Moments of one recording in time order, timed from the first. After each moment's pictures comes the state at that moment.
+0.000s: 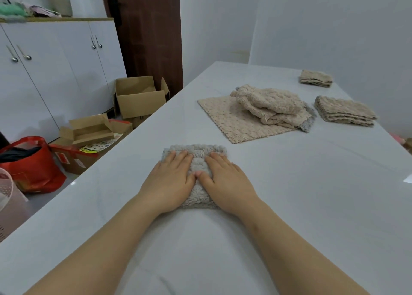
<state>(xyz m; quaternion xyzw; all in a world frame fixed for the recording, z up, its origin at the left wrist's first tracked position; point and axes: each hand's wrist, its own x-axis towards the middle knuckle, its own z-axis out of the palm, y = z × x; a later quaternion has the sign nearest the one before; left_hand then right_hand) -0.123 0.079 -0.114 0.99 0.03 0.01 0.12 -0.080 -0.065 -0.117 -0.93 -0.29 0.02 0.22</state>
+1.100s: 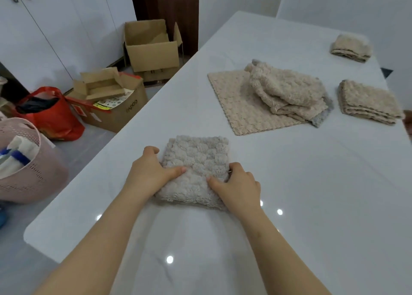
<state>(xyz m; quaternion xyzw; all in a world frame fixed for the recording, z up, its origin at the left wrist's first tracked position) -0.139 0.093 -0.084 0.83 0.36 0.00 0.42 -0.089 -0.088 -0.092 -0.93 -0.09 0.13 0.33</state>
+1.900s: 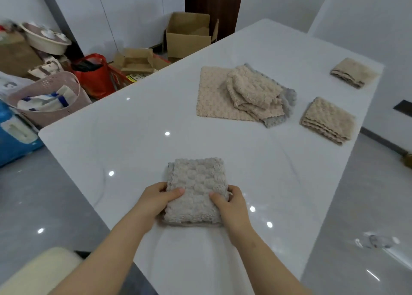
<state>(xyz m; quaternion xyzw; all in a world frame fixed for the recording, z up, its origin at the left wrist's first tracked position) -0.206 -0.165 -0.065 0.52 0.47 0.03 0.71 -0.104 -0.313 -0.075 -0.73 -0.04 0.35 0.59</state>
